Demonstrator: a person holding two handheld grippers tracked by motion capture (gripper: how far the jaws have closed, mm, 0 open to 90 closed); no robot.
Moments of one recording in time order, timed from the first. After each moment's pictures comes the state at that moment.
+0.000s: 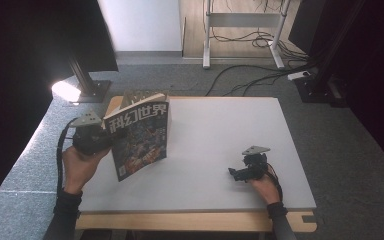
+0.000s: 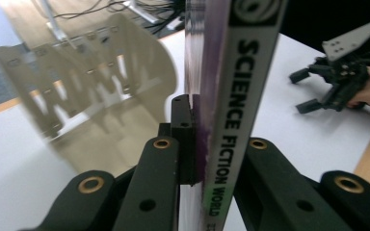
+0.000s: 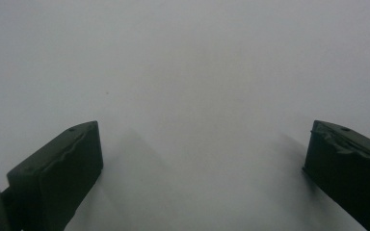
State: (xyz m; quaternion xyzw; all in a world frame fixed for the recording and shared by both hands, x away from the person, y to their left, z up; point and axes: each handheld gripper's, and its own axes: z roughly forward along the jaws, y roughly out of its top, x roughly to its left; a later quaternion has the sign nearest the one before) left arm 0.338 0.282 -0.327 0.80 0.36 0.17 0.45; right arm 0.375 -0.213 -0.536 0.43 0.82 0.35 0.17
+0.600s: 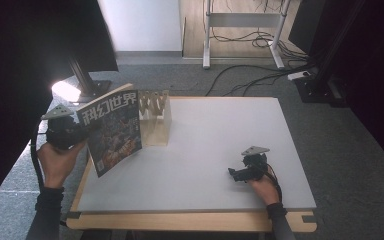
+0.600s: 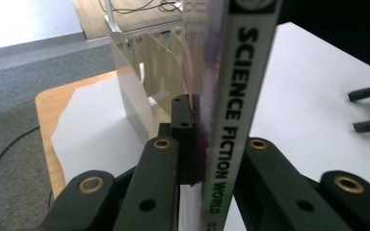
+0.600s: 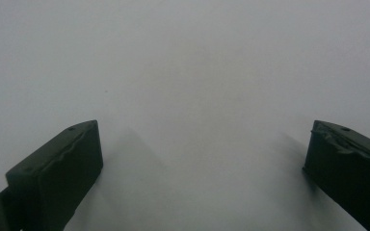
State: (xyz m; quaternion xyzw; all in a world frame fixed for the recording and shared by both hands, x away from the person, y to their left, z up) left arm 0.350 0.337 -0.319 0.76 0.44 0.21 0.44; right arm 0.374 -0.212 -0.537 0.43 0.82 0.35 0.18
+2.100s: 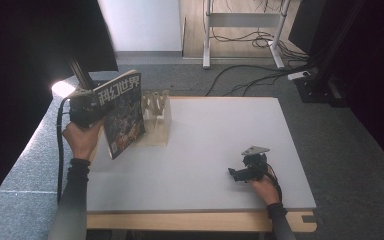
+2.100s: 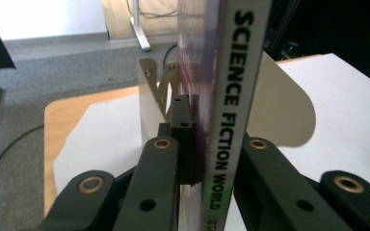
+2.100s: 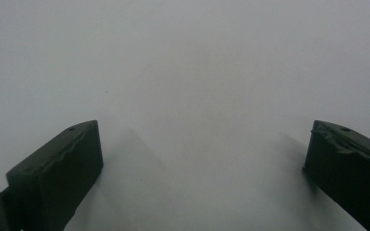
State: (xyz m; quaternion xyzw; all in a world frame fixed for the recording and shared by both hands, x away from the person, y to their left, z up) left arm 0.426 0.310 -0.337 0.72 0.48 0.23 0.45; right arm 0.374 -0.212 -0.537 0.42 0.82 0.35 0.17
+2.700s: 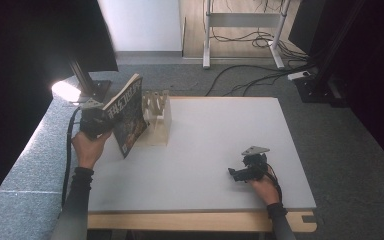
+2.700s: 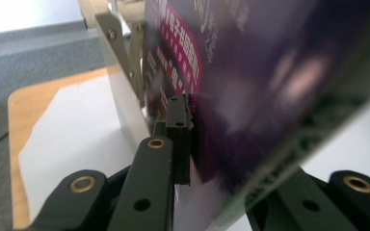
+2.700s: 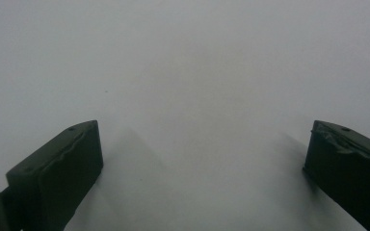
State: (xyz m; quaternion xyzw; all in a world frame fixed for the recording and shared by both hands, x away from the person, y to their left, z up) left arm 0.418 0.303 -0.369 0.76 0.46 0.20 0.42; right arm 0.374 -0.212 -0.537 0.42 0.82 0.35 0.17
